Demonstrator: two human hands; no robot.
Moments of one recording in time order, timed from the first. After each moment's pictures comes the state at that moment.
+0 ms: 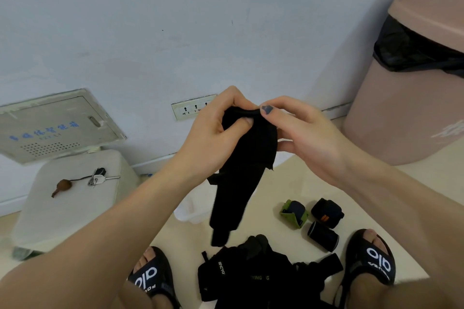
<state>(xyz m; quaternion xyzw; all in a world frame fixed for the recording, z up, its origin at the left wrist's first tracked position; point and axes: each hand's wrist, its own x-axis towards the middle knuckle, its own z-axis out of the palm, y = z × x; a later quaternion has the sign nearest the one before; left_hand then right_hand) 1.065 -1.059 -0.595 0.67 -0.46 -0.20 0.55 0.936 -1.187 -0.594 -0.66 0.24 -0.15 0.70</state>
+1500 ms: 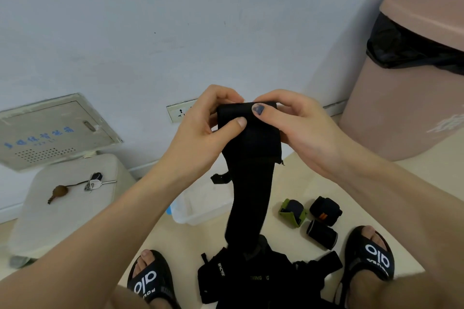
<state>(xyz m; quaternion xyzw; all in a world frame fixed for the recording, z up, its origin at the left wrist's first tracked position) 1.070 -1.054 -0.598 0.64 -0.44 -0.23 0.59 0.938 -1.191 -0.594 -0.69 0.22 -0.20 0.67</state>
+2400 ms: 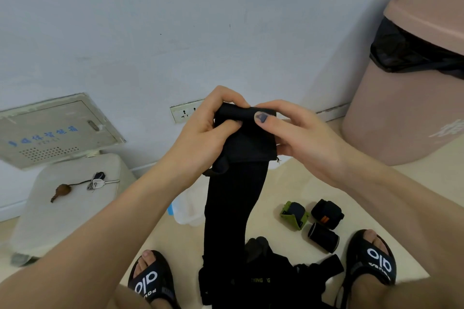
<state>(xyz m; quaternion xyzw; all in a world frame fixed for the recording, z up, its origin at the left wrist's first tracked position) 1.071 -1.050 -0.591 0.64 -0.41 -0.28 0.59 0.935 -1.190 -0.596 -0.68 0.21 -0.13 0.69</state>
